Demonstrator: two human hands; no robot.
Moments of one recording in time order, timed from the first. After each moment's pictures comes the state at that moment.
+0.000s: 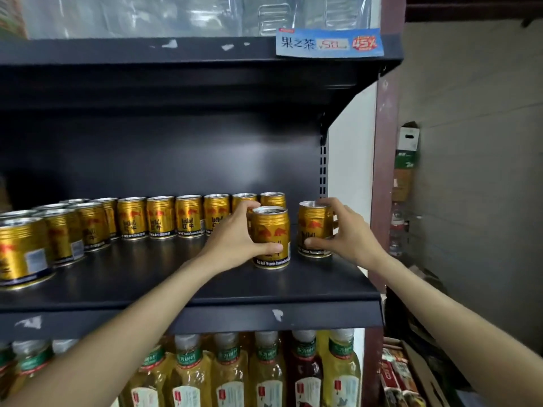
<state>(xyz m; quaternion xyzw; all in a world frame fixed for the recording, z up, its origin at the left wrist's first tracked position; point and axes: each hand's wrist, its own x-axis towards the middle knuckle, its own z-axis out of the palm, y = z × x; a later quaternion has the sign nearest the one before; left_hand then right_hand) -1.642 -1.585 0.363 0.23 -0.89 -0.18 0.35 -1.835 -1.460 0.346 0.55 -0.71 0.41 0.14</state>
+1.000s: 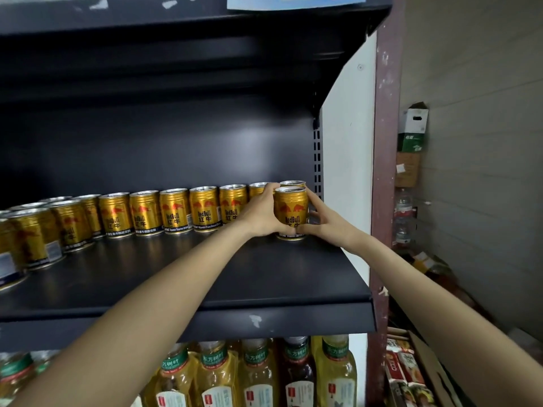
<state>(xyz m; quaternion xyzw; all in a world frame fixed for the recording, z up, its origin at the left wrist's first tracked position) -1.738 -1.598 0.376 0.24 -0.92 -0.16 0.27 -1.879 -1.503 0.337 0.61 -0.62 0.49 -0.13</state>
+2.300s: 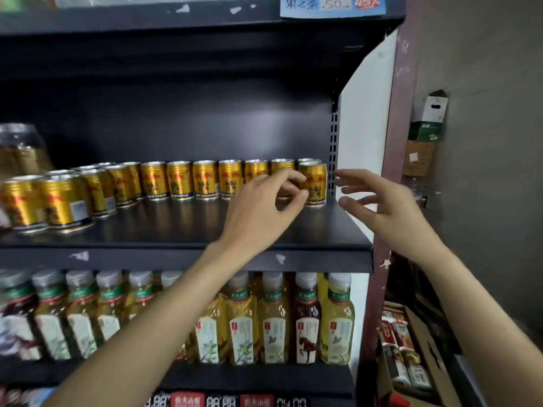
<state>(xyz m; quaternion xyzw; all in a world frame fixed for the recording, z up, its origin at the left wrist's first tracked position) -1.611 -1.485 0.360 0.13 -0.86 -0.03 0.49 -1.771 -1.364 0.353 0.60 -0.62 0.49 0.11</state>
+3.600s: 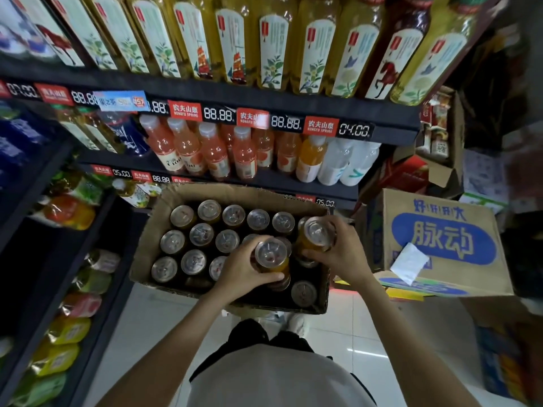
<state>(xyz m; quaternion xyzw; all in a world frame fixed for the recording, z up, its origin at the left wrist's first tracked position) -1.353 -1.371 -0.073 0.38 -0.76 -0.52 0.11 -1.558 -1.276 -0.054 0.44 -0.80 0.34 -0.23</state>
